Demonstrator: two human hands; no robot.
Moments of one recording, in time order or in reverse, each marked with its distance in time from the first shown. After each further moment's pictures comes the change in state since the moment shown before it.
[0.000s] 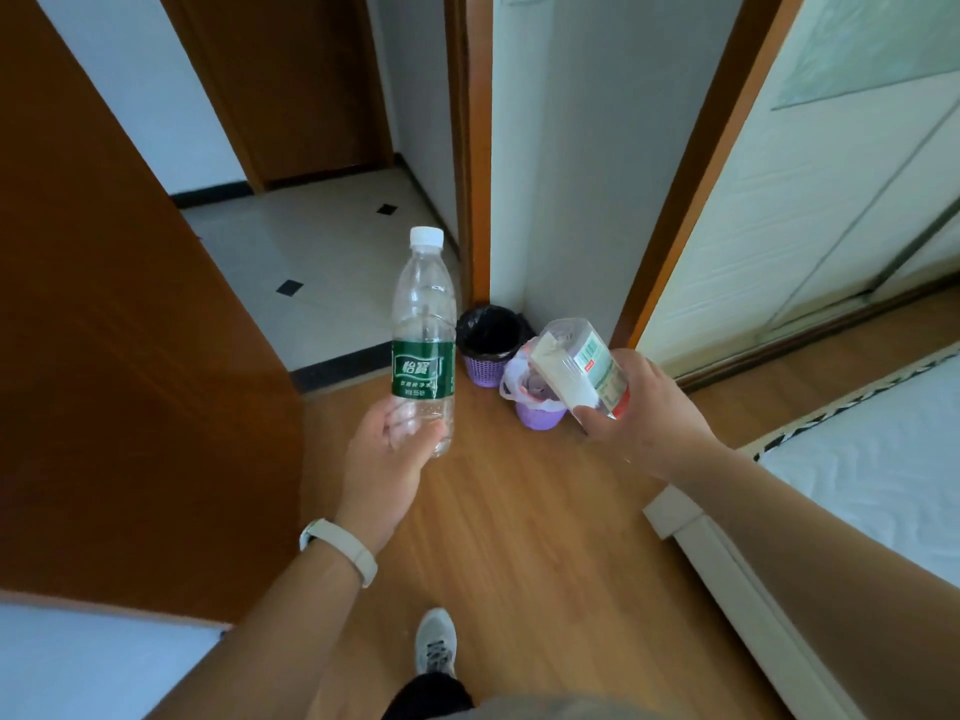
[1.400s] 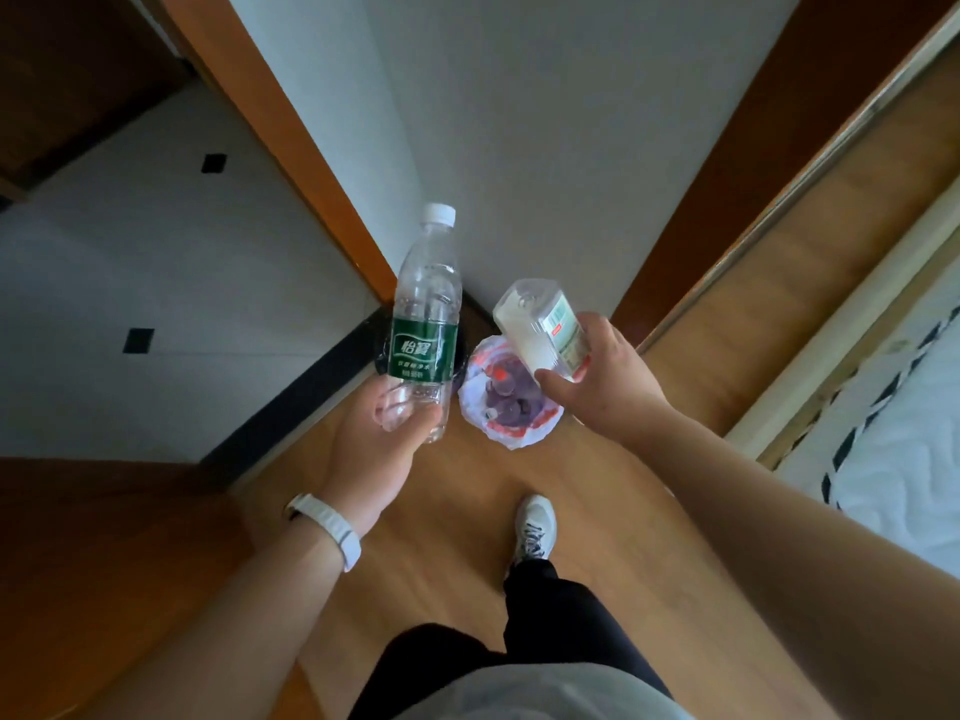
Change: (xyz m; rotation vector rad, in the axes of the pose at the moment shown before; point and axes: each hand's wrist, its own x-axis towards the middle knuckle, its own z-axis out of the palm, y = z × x) left_hand 0.488 -0.005 0.224 0.265 -0.424 -0.164; right_hand 0.448 0.148 0.063 0.228 -0.002 0.393
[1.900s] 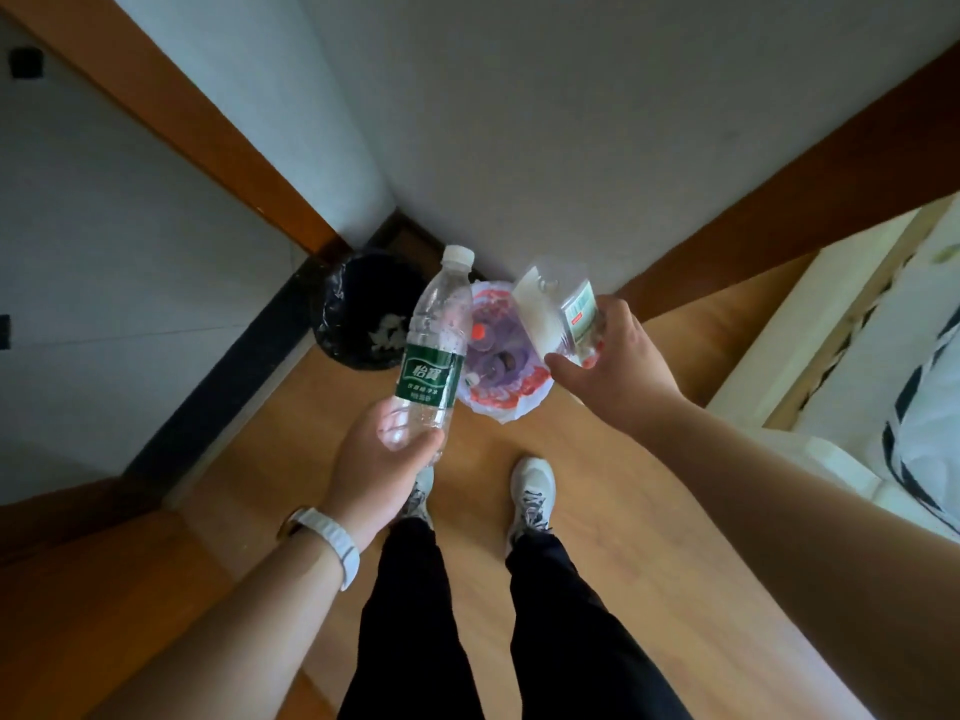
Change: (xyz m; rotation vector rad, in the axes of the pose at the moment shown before) left_hand 0.133 -0.123 0.038 0.219 -0.226 -0.204; right_hand 0.092 0.081 0.106 0.019 0.002 0.280
